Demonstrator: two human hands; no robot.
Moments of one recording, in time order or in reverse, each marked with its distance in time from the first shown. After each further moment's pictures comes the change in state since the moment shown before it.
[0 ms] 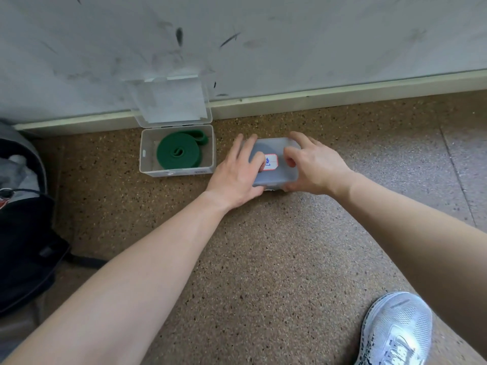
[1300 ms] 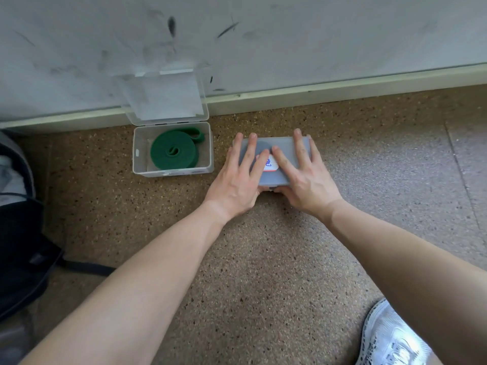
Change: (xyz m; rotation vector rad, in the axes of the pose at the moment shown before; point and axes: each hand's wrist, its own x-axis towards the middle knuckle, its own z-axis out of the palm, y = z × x) left_hand -0.001 -0.007 0.037 0.145 0.113 0.099; right_hand -0.008 -0.006 0.059 -0.039 0.172 0.043
